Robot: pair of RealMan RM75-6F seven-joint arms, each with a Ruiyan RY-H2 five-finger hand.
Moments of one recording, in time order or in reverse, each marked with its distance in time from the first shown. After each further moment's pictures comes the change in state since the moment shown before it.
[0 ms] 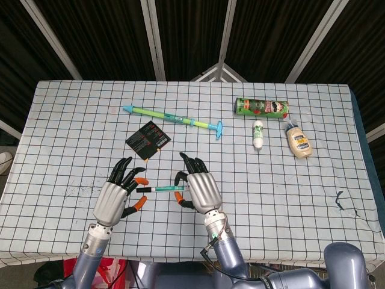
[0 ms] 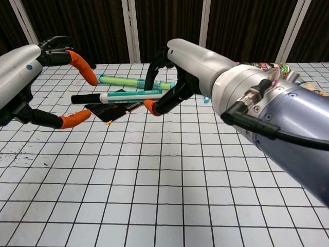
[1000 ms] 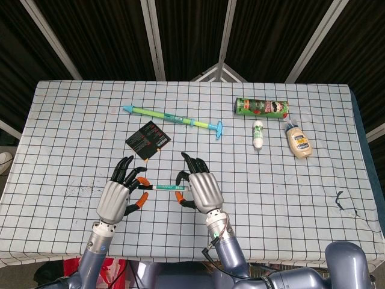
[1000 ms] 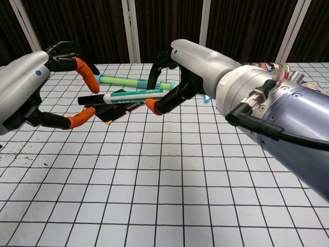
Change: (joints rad) left arm -0.022 -0.055 0.002 0.088 -0.018 0.026 -0.039; right arm 0.006 0.020 -0.009 -0.005 0.006 0.005 0.046
